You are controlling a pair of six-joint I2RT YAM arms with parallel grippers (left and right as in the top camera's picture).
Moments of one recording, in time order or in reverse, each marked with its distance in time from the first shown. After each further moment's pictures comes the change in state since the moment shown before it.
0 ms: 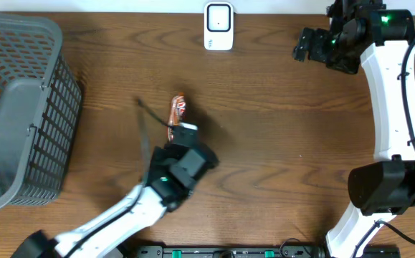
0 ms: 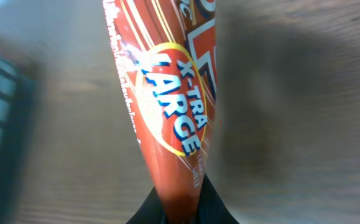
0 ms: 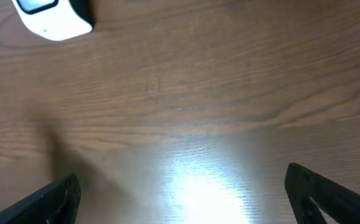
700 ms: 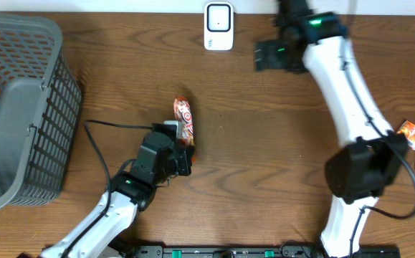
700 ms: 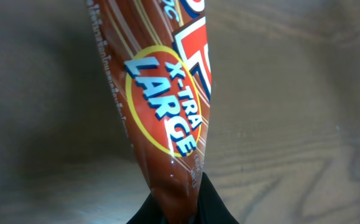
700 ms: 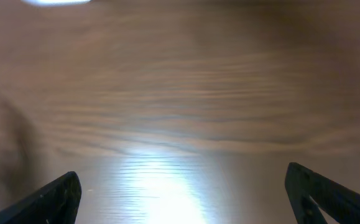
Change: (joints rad) left arm 0.350 -0.134 -0.203 0.390 0.891 -0.142; right arm 0.162 0.107 0.000 0.073 0.188 -0.009
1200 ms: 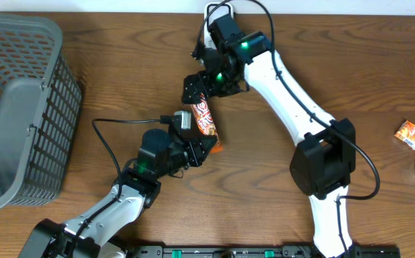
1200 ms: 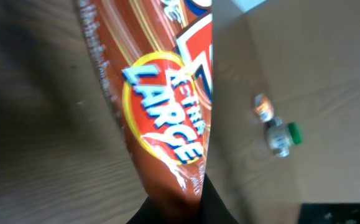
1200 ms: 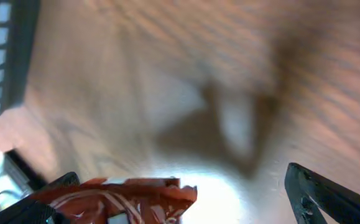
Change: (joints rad) left arm 0.001 0.182 -0.063 0.531 0.308 -0.278; right arm 0.286 0.164 0.000 0.086 -0.483 -0.123
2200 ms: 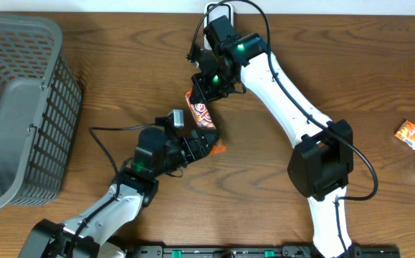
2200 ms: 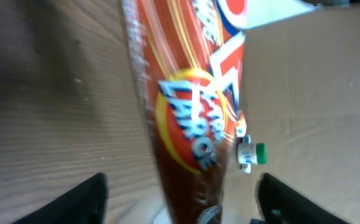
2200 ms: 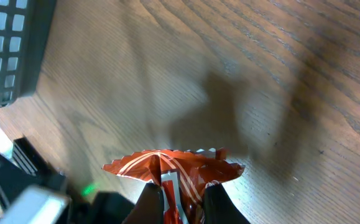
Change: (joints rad) left arm 0.031 0.000 0.000 0.029 0.040 -0.277; right arm 0.038 0.000 0.000 0.003 -0.053 -0.019
